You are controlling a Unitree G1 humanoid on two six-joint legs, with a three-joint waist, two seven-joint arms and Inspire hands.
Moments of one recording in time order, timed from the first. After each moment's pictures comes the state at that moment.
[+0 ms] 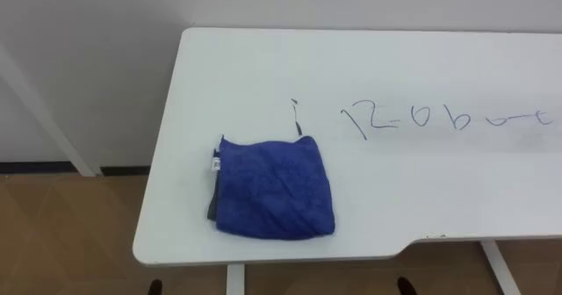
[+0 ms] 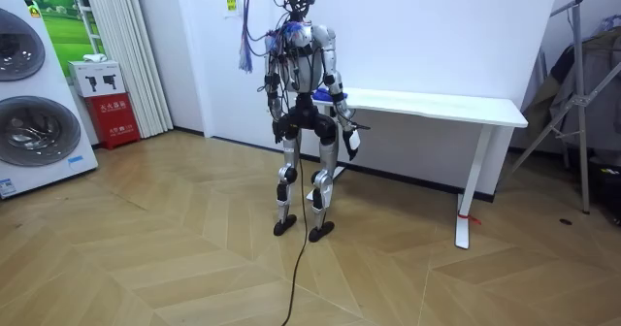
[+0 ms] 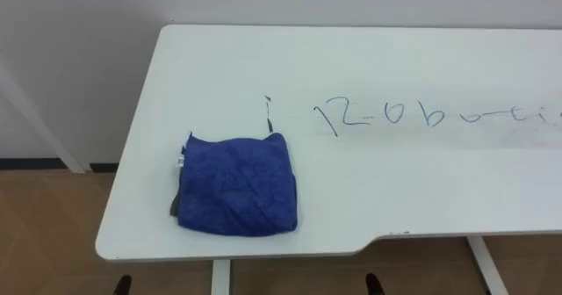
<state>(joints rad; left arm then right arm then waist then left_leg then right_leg) 0.19 0.15 0.06 1.12 0.05 -0.18 0.18 0.13 -0.19 0.06 1.24 0.17 -0.17 0.11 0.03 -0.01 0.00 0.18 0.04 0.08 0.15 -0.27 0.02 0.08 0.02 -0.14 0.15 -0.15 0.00</state>
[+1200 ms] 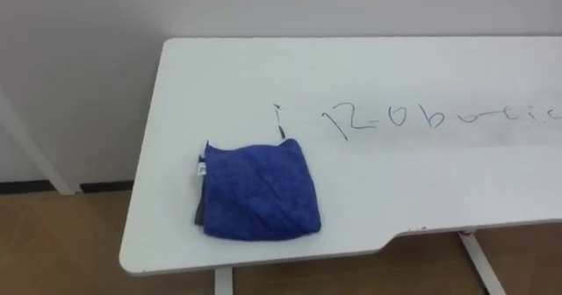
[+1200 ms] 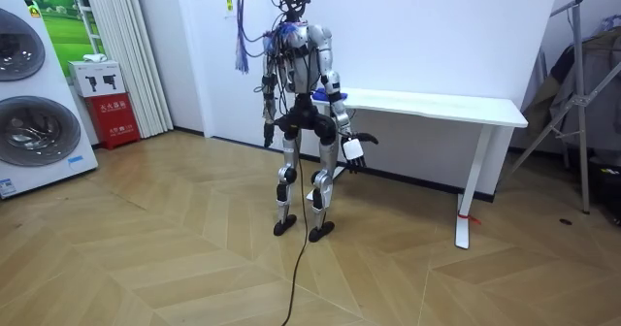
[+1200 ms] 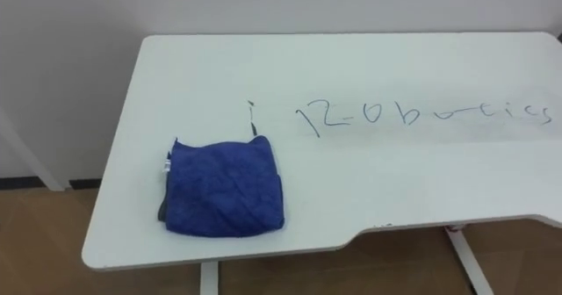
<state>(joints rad) 0.26 0.18 0.33 1.12 0.08 -0.04 0.17 0.16 -0.24 -0.40 1.36 0.50 0.00 -0.09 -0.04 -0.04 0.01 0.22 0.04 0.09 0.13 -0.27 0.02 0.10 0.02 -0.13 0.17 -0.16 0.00</state>
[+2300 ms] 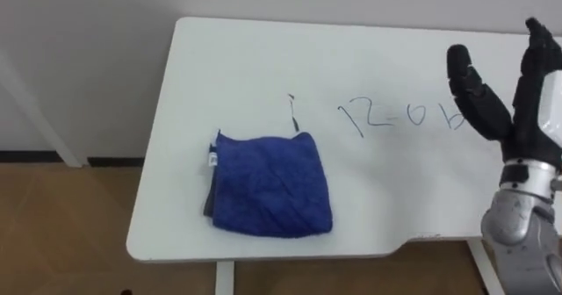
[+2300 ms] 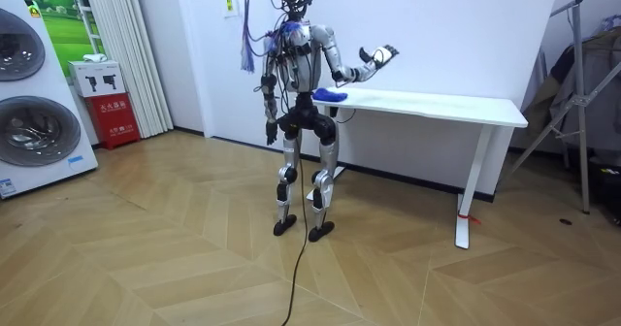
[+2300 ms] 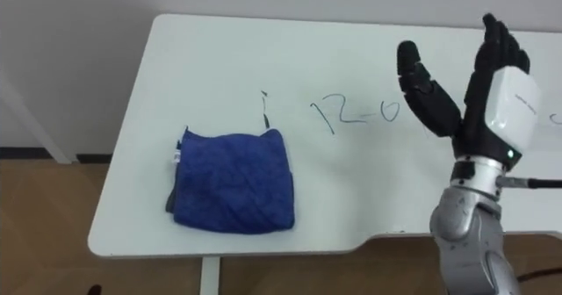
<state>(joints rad) 0.24 0.23 0.11 1.02 0.07 -0.04 0.17 -0.07 -0.35 -0.09 0.14 -0.68 -0.12 -0.55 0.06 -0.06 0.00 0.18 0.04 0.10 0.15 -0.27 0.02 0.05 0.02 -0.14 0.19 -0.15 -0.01</state>
